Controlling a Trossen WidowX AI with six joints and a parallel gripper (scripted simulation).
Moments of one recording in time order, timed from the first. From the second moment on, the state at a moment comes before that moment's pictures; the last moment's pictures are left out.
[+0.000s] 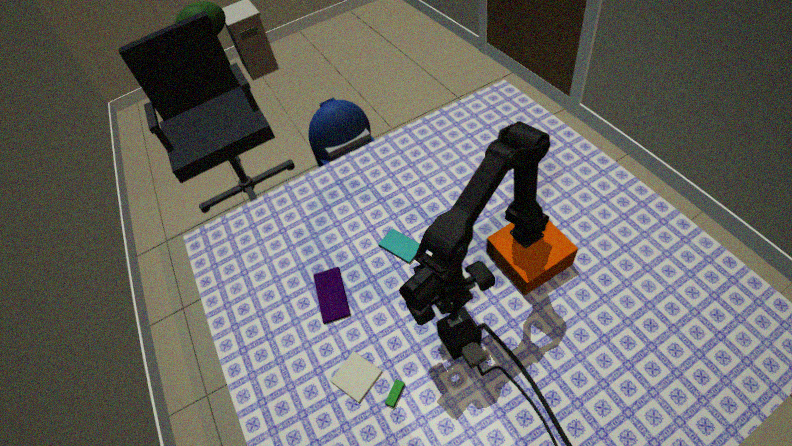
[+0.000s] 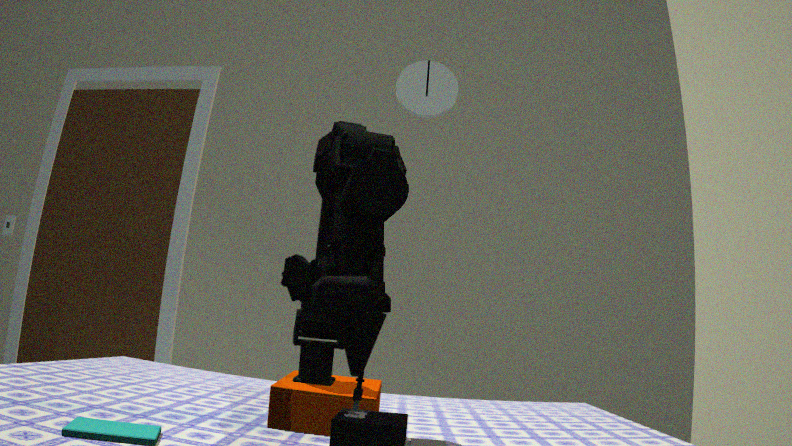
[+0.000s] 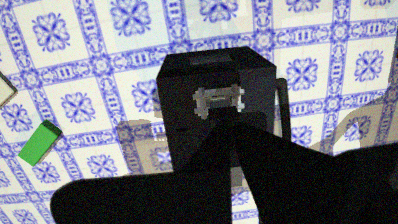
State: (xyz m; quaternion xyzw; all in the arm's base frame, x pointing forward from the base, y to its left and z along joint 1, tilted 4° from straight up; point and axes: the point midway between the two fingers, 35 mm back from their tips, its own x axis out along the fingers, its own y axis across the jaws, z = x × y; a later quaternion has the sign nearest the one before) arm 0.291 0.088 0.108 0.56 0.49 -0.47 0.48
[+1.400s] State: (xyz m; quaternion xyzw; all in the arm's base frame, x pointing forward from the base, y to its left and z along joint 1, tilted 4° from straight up) arm 0.292 0.088 0.103 0.56 0.49 -0.47 0.48
